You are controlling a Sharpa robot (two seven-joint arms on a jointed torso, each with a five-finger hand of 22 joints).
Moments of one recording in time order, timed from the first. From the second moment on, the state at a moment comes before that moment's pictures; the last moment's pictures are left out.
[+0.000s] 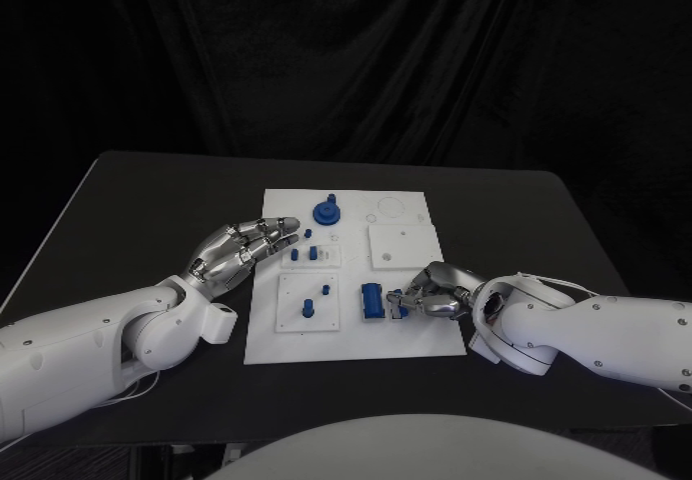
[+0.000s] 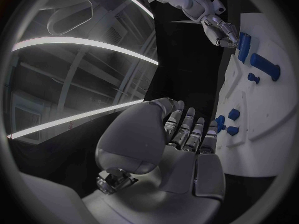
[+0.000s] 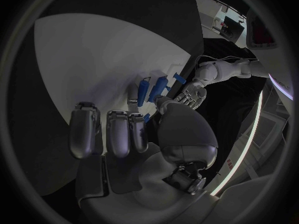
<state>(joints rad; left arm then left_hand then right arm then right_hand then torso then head) 1.07 -0.88 -0.21 1.47 -0.11 0.11 0.68 1.45 0.09 0.41 0.13 0.56 0.62 0.17 0.16 0.13 0.31 0.24 0.42 0.06 0.13 0.24 0.23 0.04 0.14 0.08 0.29 0.06 0.15 1.06 -0.98 -0.25 1.76 -1.09 -0.44 -0.27 0.93 -0.01 0.20 0.29 0.25 0.99 0.03 0.35 0.73 1.47 -0.03 1.57 1.31 1.46 -0.10 1.51 1.31 0.05 1.47 0.01 1.38 1.31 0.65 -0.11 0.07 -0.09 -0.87</state>
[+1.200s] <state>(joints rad) 1.07 -0.89 -0.21 1.47 -0.11 0.11 0.68 1.45 0.09 0.41 0.13 0.56 0.62 0.17 0.16 0.13 0.31 0.24 0.42 0.06 0.13 0.24 0.23 0.04 0.14 0.08 0.29 0.06 0.15 1.06 -1.03 -0.25 1.81 -1.09 -0.45 -0.24 1.05 0.00 0.11 0.26 0.37 0.88 -0.01 0.66 1.07 1.47 -0.07 1.57 1.31 1.47 -0.12 1.50 1.31 0.05 1.47 -0.01 1.37 1.31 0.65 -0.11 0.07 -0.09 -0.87</state>
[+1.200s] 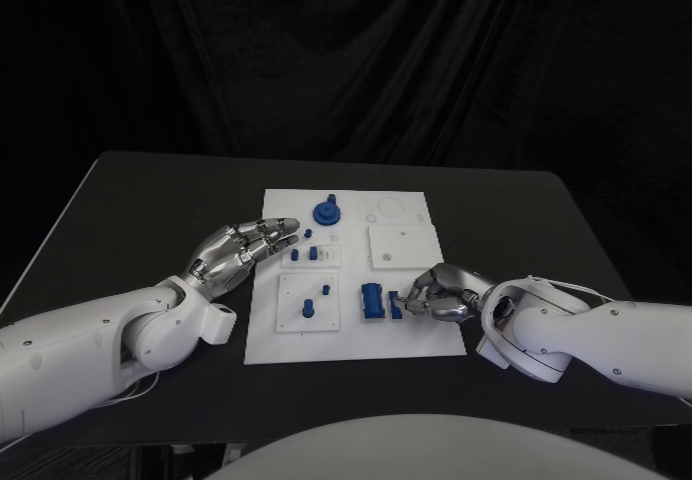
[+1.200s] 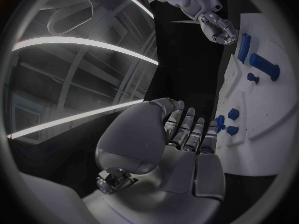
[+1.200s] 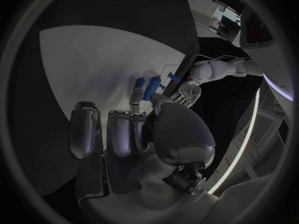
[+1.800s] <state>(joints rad) 1.07 -0.89 -0.21 1.47 -0.11 0.11 0.68 1.45 0.09 0.41 0.13 0.56 0.62 0.17 0.16 0.13 0.31 0.24 0.42 0.06 0.13 0.24 0.23 0.04 0.14 0.08 0.29 0.06 0.15 1.06 -1.03 -0.25 1.81 -1.09 -0.40 -0.25 1.07 0.01 0.09 0.25 0.31 0.89 -0.01 0.73 1.12 1.46 -0.08 1.57 1.31 1.47 -0.13 1.50 1.31 0.05 1.47 -0.01 1.37 1.31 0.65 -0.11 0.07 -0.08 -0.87</state>
